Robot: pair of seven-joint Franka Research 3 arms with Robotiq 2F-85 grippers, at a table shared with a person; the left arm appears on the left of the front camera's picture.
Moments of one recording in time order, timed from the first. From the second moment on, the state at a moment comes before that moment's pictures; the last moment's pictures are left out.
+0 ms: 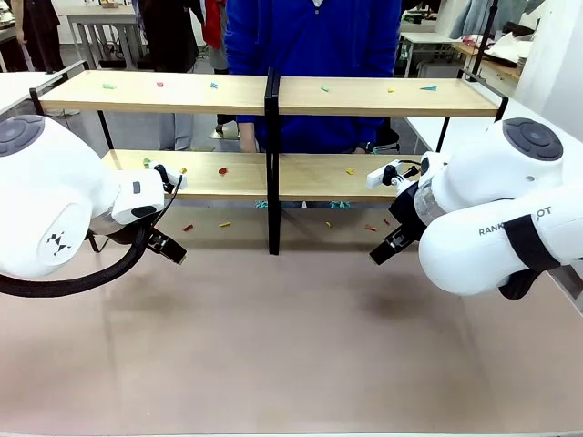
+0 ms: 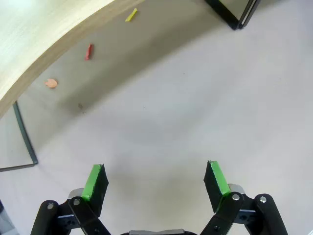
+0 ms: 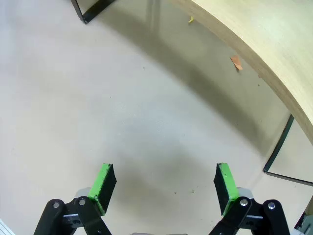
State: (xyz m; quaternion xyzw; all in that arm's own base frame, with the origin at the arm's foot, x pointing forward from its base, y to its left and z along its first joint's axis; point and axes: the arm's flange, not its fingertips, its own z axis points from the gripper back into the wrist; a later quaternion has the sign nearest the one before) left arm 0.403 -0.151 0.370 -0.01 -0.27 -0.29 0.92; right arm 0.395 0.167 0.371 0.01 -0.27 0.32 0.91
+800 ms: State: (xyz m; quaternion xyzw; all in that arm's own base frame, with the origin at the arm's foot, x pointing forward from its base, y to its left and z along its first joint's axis) left arm 0.394 -0.167 0.382 -0.02 -0.27 -0.34 0.90; right arm 0.390 0.162 0.377 0.01 -0.25 0.33 0.91
